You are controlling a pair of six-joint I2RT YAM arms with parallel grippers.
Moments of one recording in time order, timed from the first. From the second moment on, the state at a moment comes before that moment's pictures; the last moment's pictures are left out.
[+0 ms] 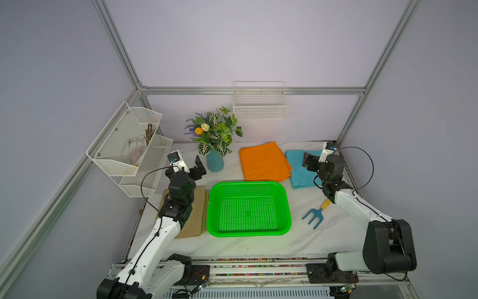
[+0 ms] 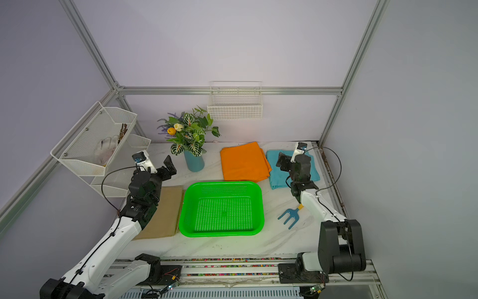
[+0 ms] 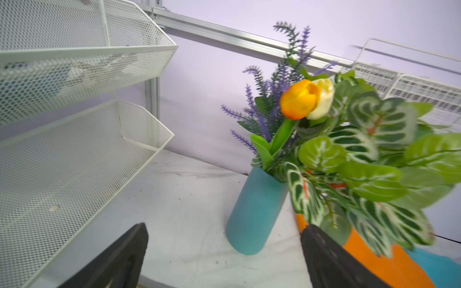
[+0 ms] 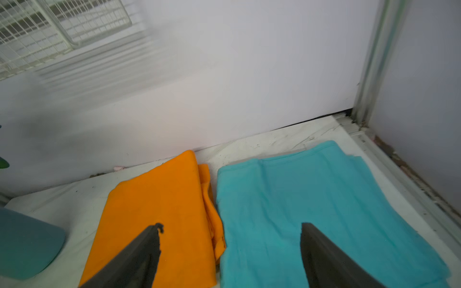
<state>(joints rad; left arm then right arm) -0.26 0.97 0.77 0.12 -0.44 -0.28 0.05 1.48 0.99 0.18 -0.03 0.29</state>
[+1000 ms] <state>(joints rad) -0.64 1.54 1.26 -0.05 -0.09 -0.39 0.09 2.23 1.65 -0.25 -0.40 0.42</state>
